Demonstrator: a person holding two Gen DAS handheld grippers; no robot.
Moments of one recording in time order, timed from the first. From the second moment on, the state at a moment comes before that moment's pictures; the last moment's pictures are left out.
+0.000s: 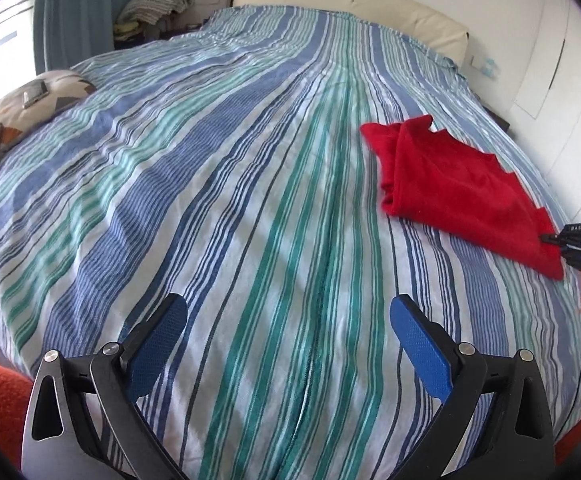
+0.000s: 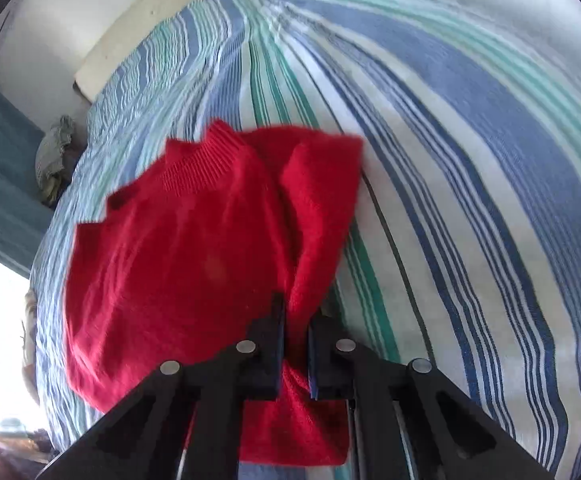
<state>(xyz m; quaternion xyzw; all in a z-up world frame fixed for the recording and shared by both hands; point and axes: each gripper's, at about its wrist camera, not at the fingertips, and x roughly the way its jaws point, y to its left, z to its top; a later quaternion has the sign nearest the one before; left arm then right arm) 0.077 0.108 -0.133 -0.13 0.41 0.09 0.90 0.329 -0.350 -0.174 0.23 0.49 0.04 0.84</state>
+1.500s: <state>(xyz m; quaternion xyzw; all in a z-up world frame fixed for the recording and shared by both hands) 0.085 0.126 -0.137 -0.18 0.43 0.08 0.88 0.292 -0.101 -0.102 0.00 0.46 0.32 0.83</state>
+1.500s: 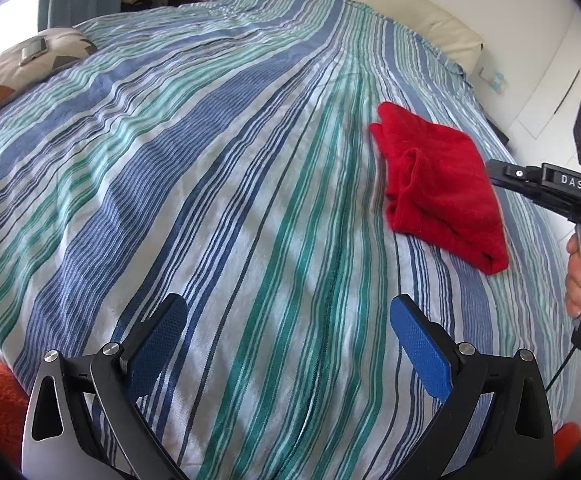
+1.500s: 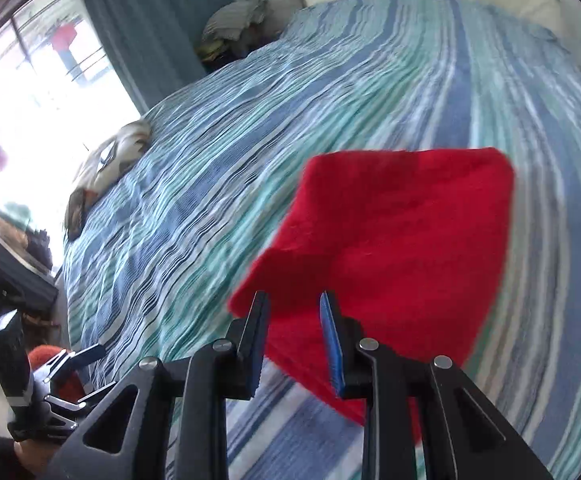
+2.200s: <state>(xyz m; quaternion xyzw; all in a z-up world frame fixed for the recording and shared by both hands) 0.082 0.109 -0.139 -0.10 0.43 0.11 0.89 0.103 -0.205 -0.163 0.07 0.48 0.21 0.85</state>
